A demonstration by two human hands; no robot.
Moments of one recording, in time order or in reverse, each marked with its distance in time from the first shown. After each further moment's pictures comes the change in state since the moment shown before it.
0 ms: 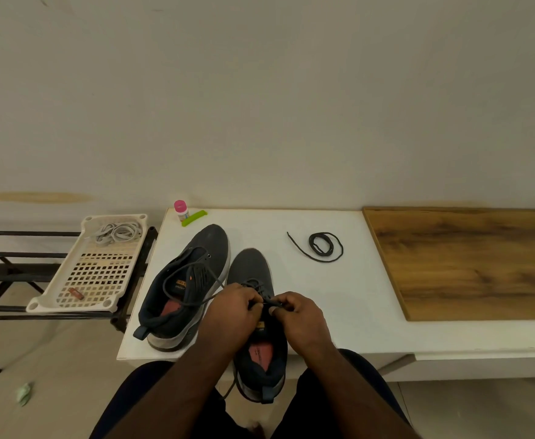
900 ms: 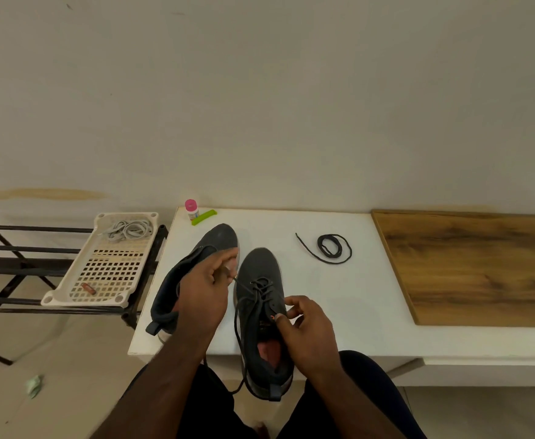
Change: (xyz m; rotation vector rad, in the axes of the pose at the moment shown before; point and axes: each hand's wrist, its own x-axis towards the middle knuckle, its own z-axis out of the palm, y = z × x) left_hand -0.007 -0.010 -0.053 -0.522 0.409 -0.133; right_hand -0.035 -0.009 0.005 0.017 0.112 -0.095
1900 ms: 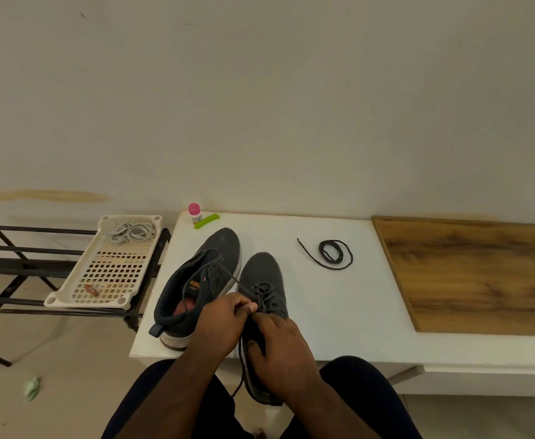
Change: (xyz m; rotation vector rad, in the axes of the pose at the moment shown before) left_hand -0.019 -0.027 0.015 0.323 -0.388 -0.094; right_hand -0.015 -0.012 0.032 -0.422 -0.171 -0.386
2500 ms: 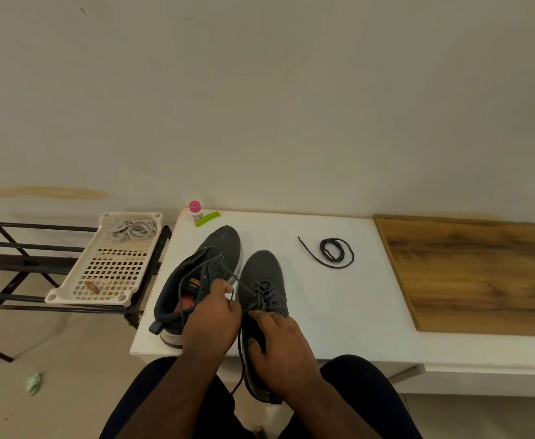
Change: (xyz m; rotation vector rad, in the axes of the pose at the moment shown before) left_hand -0.002 -0.004 0.001 0.142 0.182 -0.141; right_hand 0.000 0.001 -0.002 -0.007 -0.025 0.016
